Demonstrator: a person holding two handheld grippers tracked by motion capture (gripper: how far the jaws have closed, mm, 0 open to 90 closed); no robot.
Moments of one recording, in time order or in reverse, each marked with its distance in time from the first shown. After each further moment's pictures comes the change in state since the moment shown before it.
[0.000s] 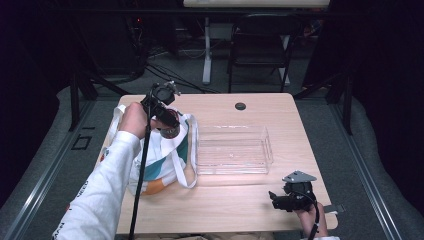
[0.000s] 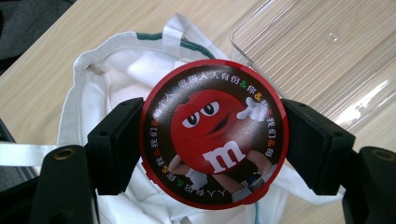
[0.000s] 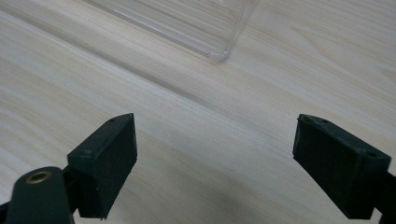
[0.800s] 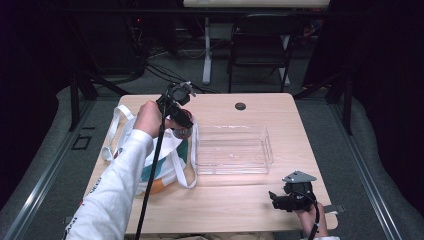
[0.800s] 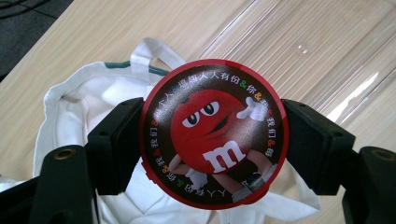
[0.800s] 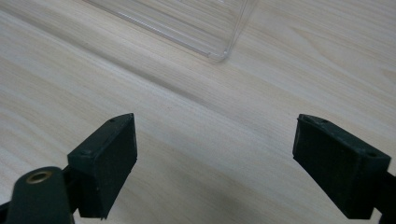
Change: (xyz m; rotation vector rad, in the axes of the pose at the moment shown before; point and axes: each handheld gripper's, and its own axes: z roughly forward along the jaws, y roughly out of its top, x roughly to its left) left arm -0.027 0.024 0.007 -0.011 -0.037 0.054; right arm 0.000 0.000 0.000 0.001 0.003 0.000
